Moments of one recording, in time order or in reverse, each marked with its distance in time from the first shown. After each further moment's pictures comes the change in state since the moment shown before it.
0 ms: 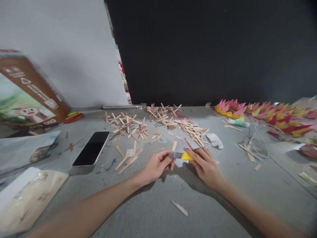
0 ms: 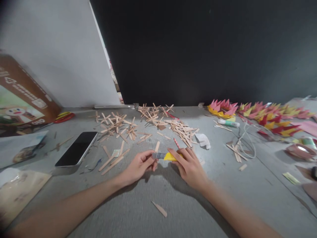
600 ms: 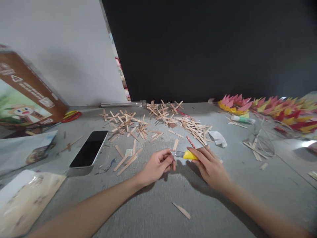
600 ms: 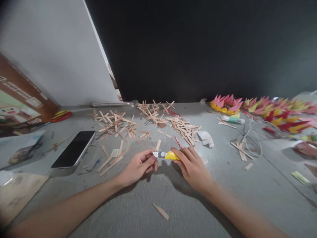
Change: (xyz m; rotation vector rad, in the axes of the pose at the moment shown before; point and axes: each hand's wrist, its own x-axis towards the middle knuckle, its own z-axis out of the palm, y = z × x) left_hand -0.002 0.007 0.000 -0.063 -0.018 -0.045; right_hand 0.000 -0.002 -0.004 0.040 -0.065 0.065
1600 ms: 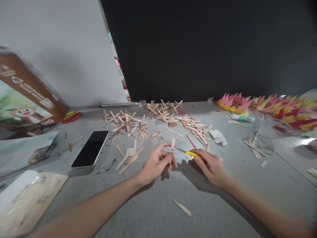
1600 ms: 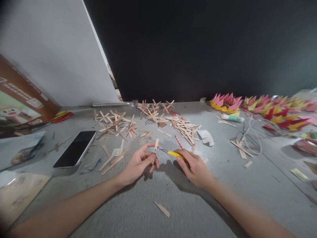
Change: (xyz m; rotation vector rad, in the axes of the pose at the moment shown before) left_hand -0.001 0.000 -0.001 0.002 0.060 0.023; right_hand -0.001 0.000 -0.006 0.207 -0.030 0.112
